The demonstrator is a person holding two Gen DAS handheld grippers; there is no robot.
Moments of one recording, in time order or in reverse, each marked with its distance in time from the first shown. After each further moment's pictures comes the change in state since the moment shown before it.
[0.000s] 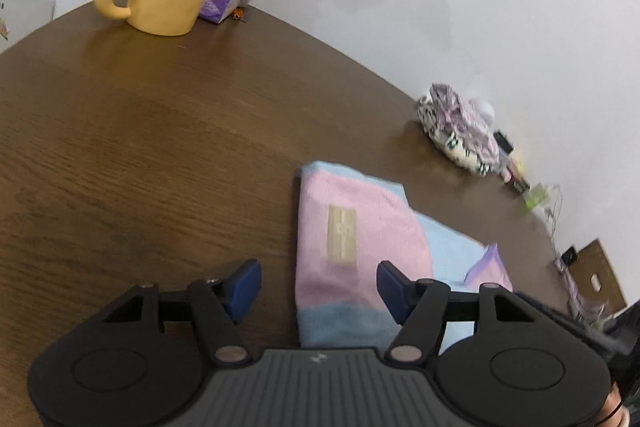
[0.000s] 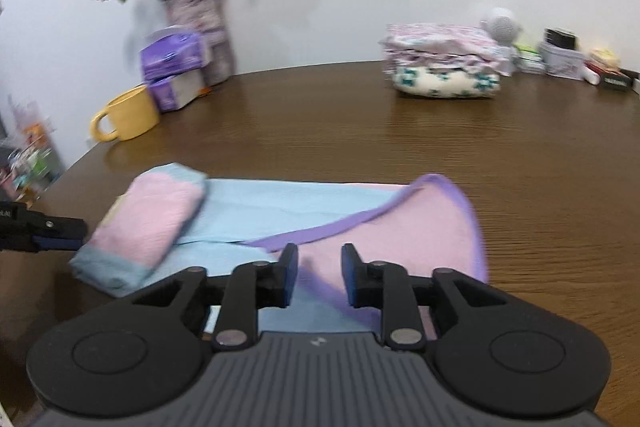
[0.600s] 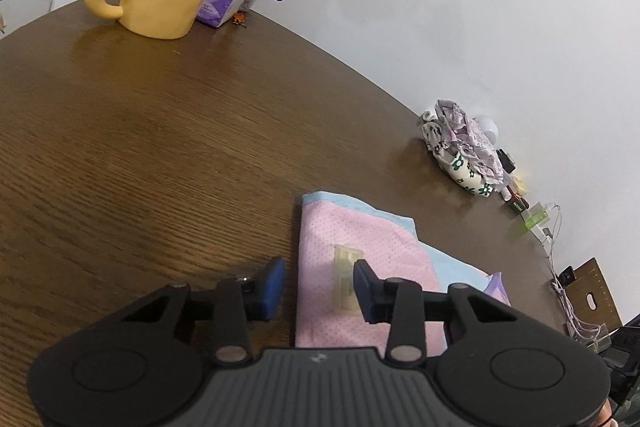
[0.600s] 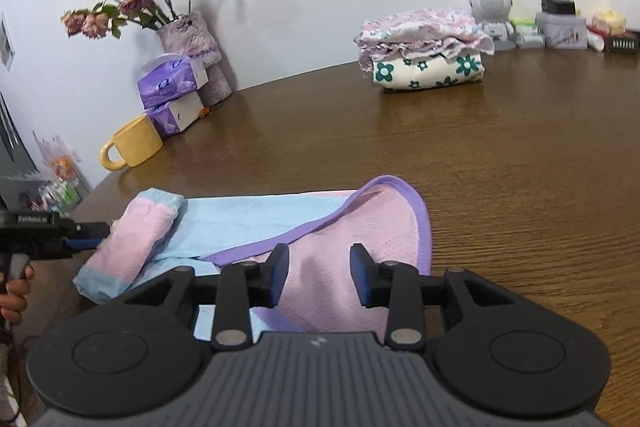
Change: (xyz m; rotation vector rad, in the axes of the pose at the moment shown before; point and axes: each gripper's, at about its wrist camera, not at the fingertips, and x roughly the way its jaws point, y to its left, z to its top) left arm 0.021 0.008 0.015 -0.018 -0.020 -0.009; right arm 0.012 -0.070 0.005 0.106 0.002 0.154
